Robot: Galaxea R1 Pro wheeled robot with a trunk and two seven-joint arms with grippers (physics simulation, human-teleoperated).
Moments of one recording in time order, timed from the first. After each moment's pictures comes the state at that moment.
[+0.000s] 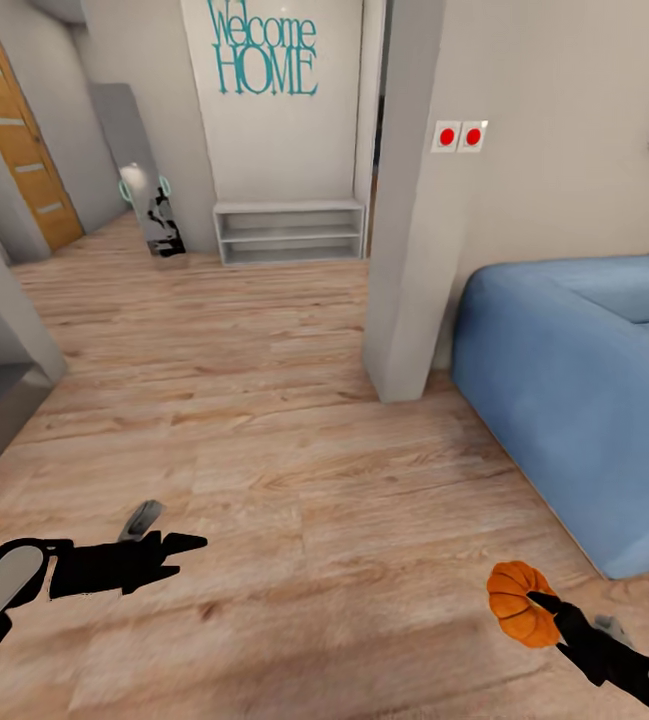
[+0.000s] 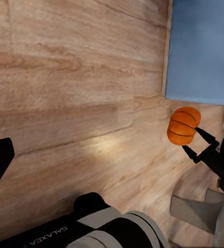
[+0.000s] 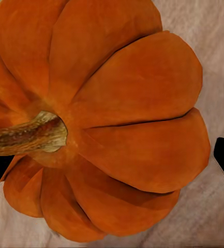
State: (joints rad) left arm -0.35 0.54 -0.18 -1.37 1.47 1.04 0.02; right arm -0.43 -0.38 -0.37 -0.45 -0.82 0.58 0.36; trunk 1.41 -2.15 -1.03
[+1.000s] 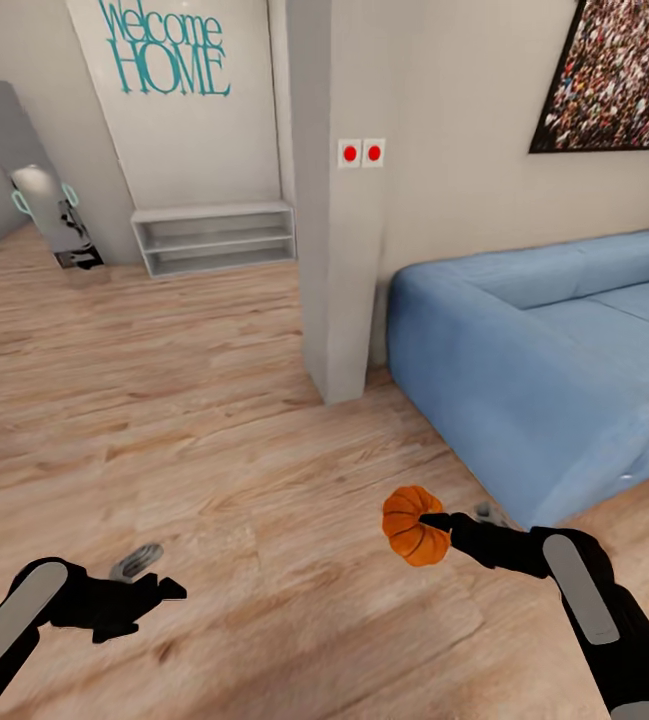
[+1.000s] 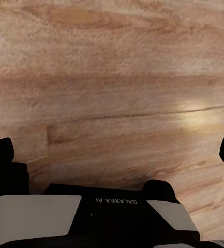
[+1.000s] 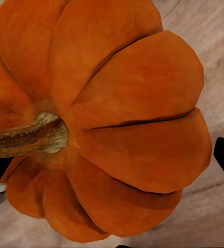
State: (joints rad) left arm -0.35 0.45 -0.18 -1.23 1.45 1.04 0.50; right arm -0.42 -0.19 -0.11 -1.27 -0.83 1.04 0.09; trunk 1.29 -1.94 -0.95
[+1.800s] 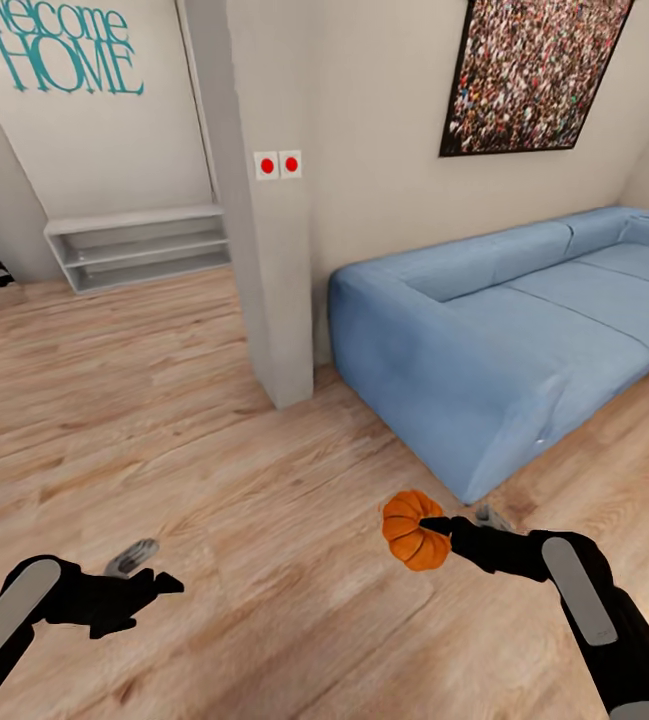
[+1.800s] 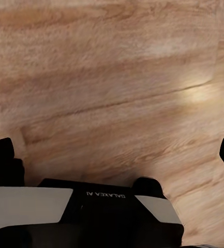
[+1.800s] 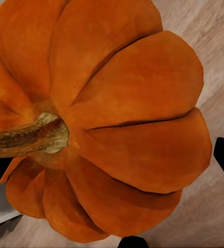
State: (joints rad) left arm -0.35 0.45 -0.15 -1.23 1.45 1.04 0.49; right arm -0.42 -0.19 -0.11 -1.24 -0.83 1.04 0.09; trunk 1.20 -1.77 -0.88
